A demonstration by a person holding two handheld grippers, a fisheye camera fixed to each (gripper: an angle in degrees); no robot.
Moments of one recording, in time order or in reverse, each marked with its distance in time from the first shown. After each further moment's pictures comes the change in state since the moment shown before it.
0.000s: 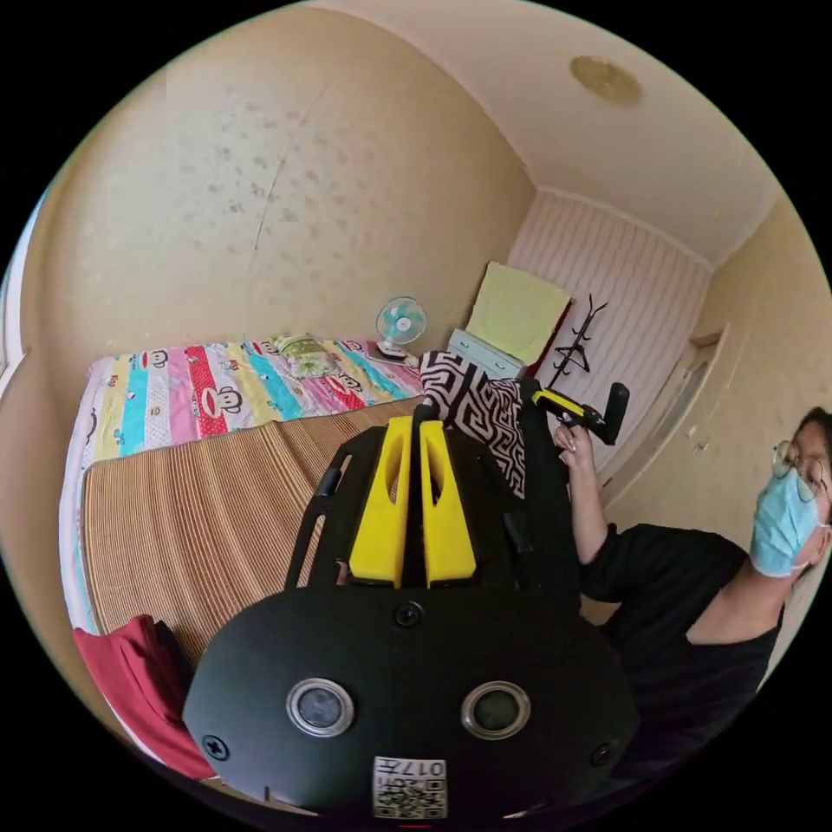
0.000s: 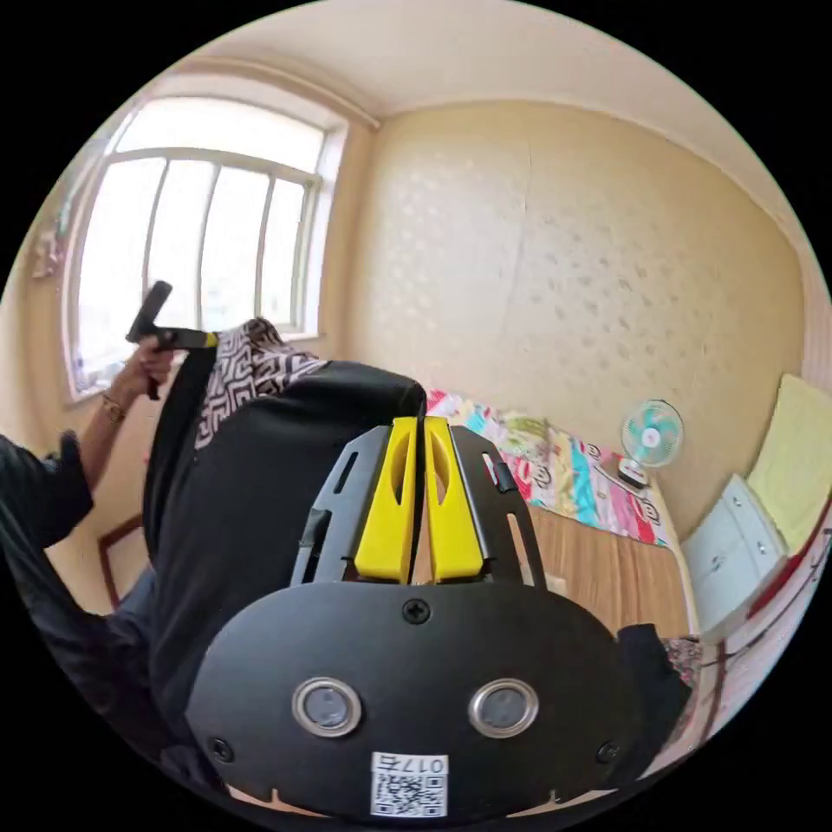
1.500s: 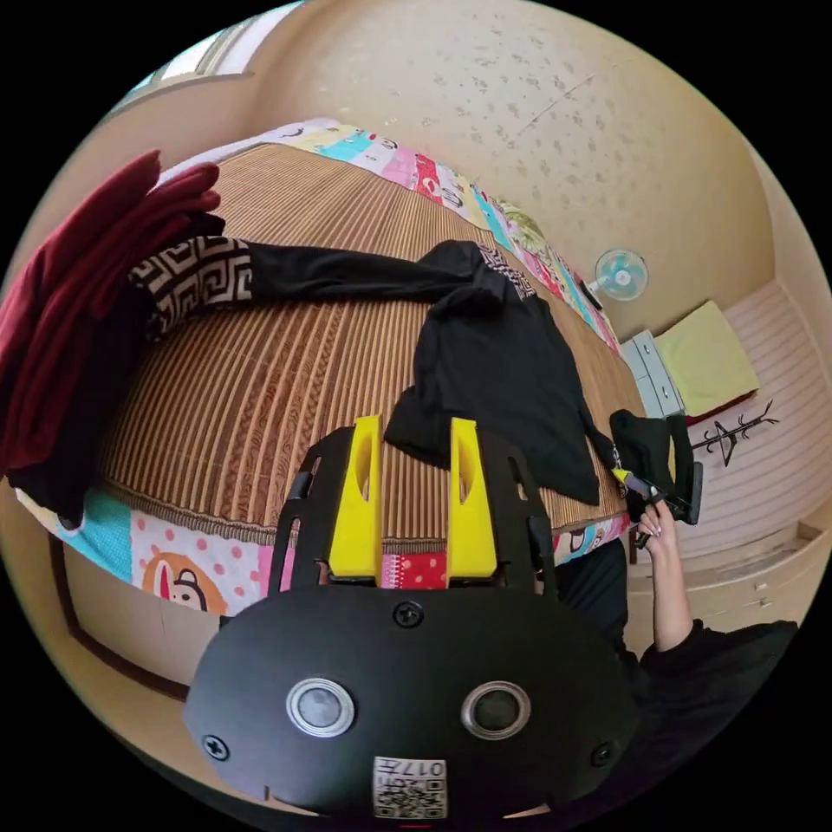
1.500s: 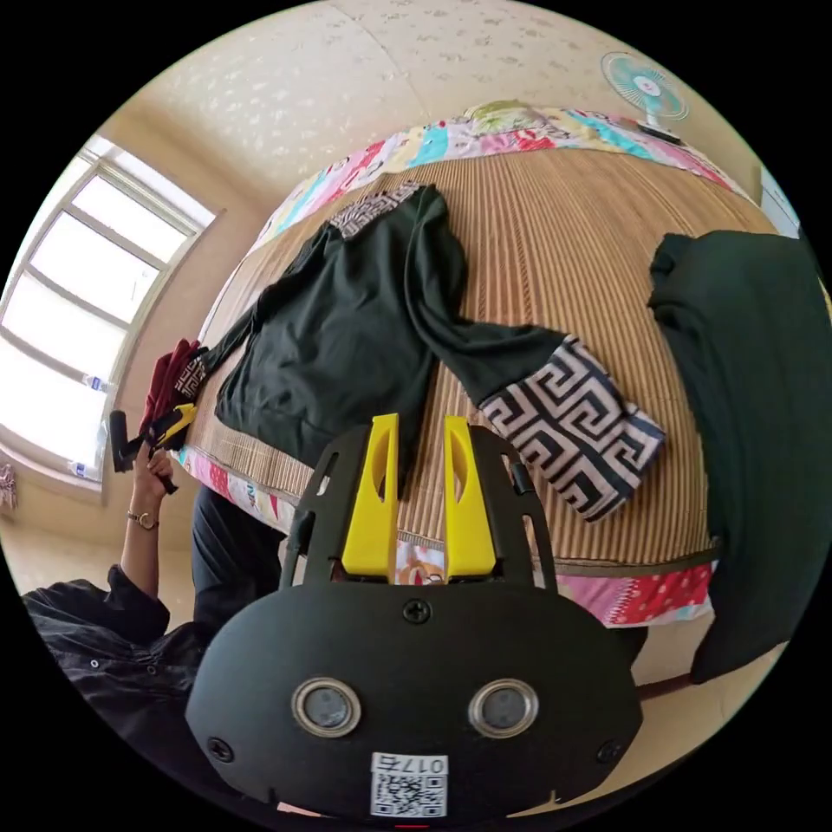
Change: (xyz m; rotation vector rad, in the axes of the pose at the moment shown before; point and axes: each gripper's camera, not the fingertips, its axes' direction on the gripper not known) left arm -0.124 0.347 0.100 -0.261 -0.315 -0.517; right arm -0.077 0.253 0.174 -0.661 -0.376 0.518
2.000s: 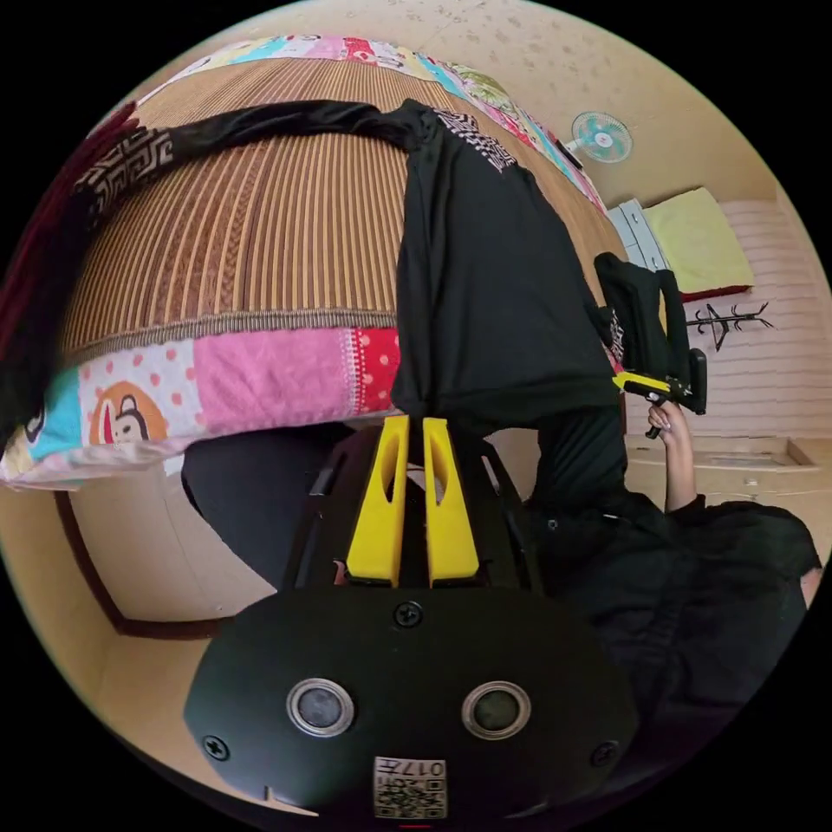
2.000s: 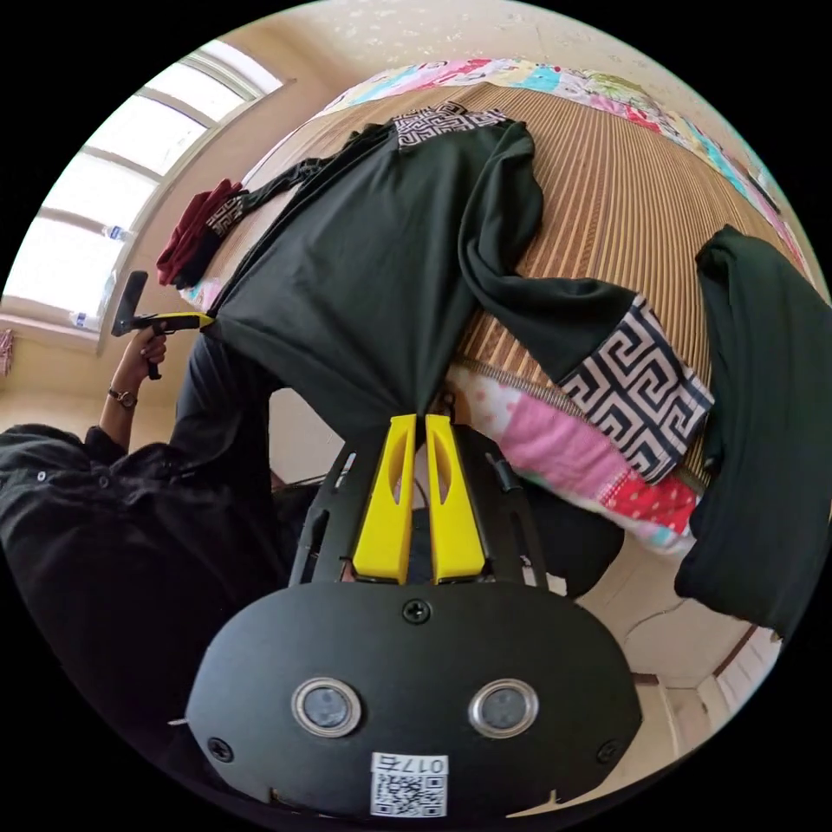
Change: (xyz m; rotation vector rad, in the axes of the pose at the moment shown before) left arm 0.001 0.156 -0.008 -0.441 0.145 0.075; right arm -0.006 0.130 -0.041 -0.335 0.002 -0.276
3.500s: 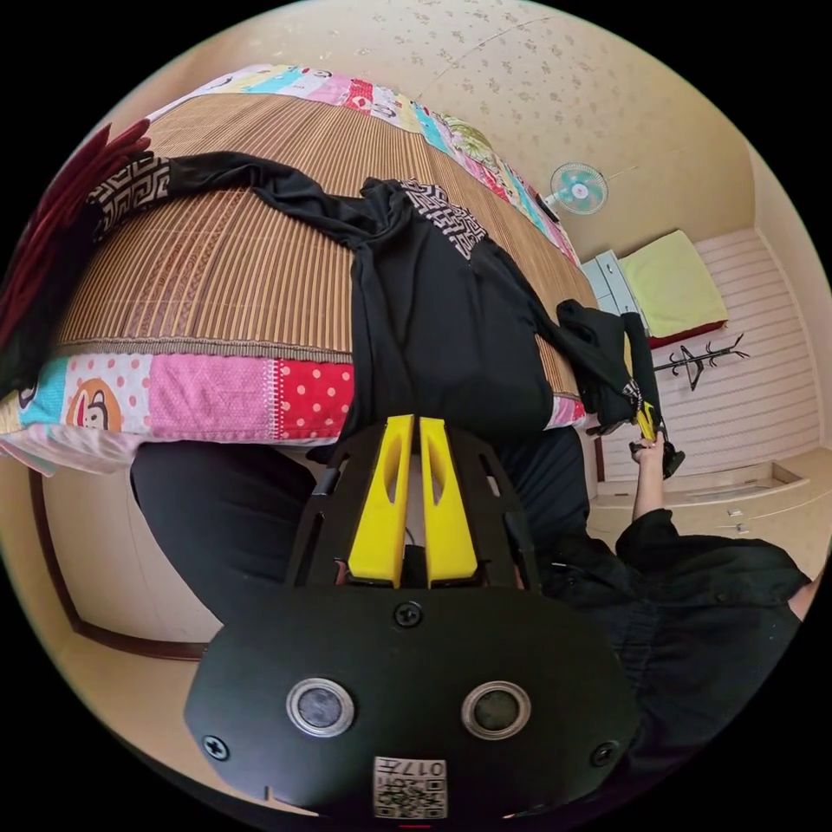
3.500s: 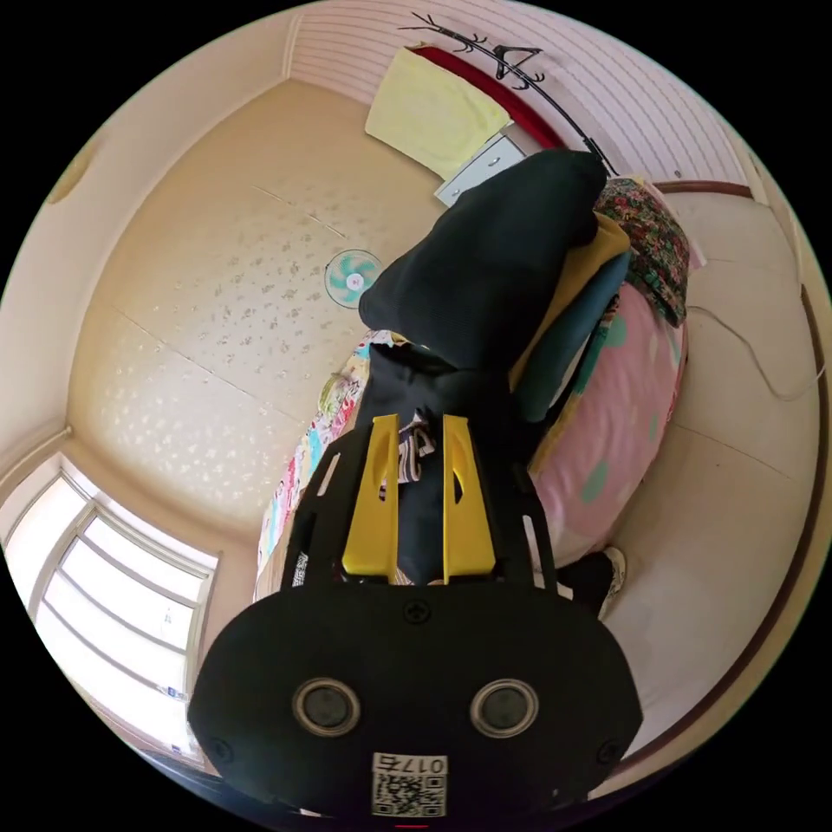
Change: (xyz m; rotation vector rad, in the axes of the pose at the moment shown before) left arm 0.068 0.037 -0.007 0.266 0.026 0.001; right arm 0.099 0.330 -0.074 1.285 -0.059 1.023
